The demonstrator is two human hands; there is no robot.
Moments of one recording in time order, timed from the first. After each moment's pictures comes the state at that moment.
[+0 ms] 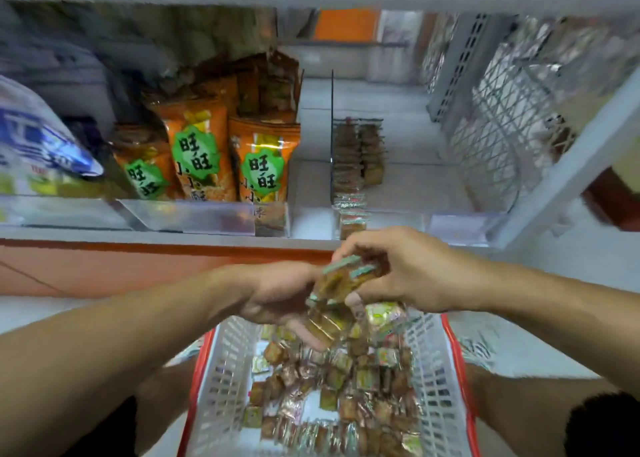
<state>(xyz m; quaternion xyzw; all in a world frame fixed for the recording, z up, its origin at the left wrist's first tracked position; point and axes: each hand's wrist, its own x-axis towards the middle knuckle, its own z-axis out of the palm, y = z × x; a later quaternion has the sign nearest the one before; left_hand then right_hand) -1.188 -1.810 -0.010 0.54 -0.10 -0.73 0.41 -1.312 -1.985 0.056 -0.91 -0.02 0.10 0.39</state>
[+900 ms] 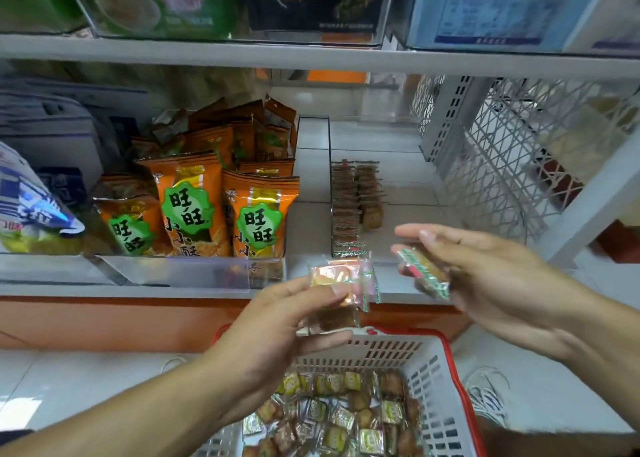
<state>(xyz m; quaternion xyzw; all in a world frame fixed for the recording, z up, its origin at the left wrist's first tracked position) -1.208 -1.804 0.046 0.55 -0.09 -0.47 0.68 -1.317 -2.017 0.102 -0.58 0.23 -0.01 0.78</state>
